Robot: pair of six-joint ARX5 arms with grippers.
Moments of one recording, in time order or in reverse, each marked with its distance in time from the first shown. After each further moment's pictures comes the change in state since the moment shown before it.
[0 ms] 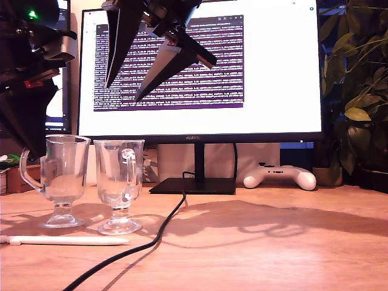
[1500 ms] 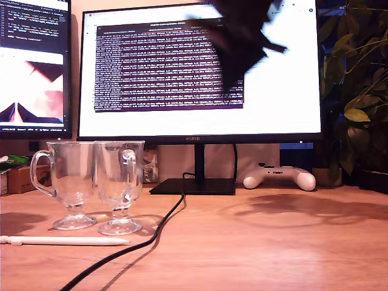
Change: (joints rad) left arm 0.315 -0.387 -0.391 0.351 0.186 -0.003; right arm -0.286 -0.150 -0.225 0.157 0.276 -0.154
